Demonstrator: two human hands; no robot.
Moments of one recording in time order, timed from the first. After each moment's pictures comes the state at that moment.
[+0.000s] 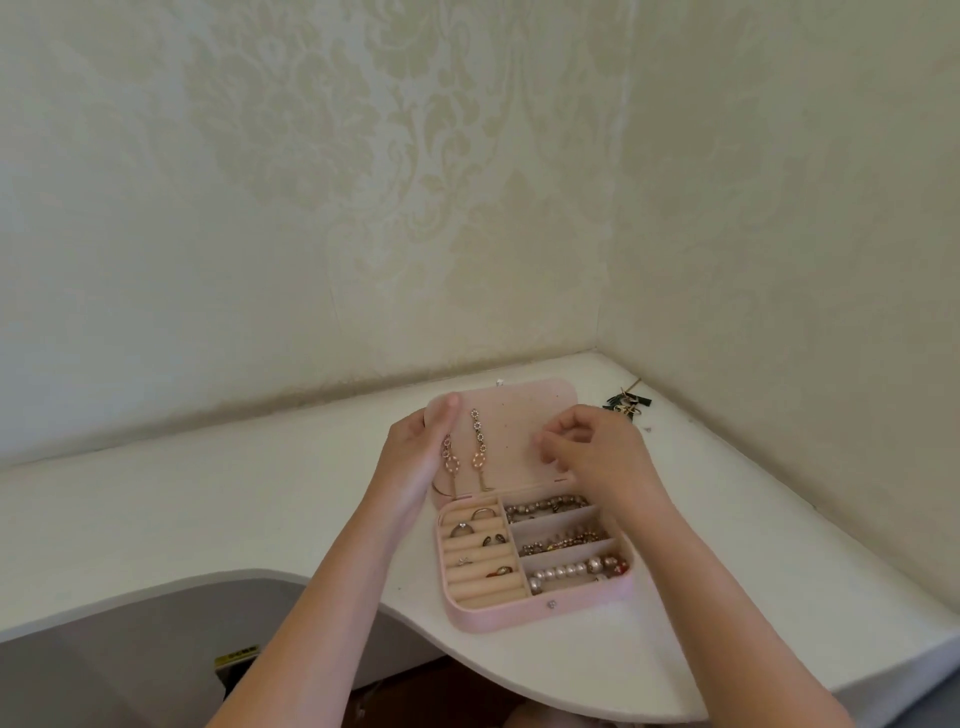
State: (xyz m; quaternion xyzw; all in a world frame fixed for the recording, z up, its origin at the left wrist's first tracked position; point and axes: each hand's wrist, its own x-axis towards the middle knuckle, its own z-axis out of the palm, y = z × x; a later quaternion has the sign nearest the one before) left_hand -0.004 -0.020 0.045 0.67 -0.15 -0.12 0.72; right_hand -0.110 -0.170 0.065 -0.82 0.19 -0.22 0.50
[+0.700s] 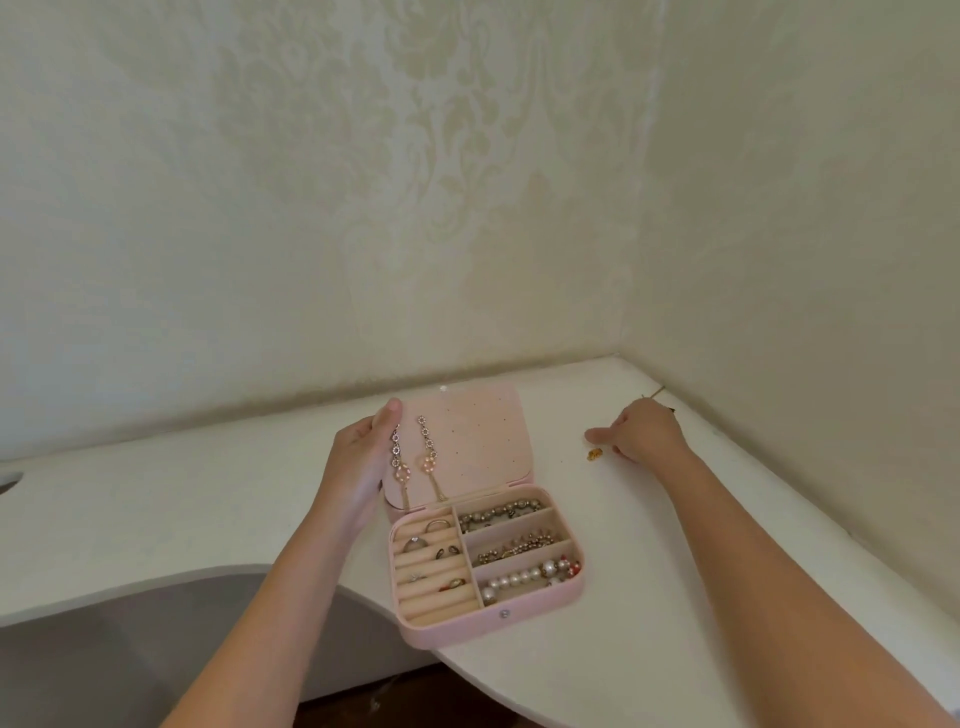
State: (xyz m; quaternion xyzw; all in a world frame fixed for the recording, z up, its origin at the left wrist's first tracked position) left_hand 0.019 0.016 0.043 0.68 -0.06 -0.04 0.73; right_hand -0.033 -0.270 0.035 -0.89 0.33 -0.05 0.31
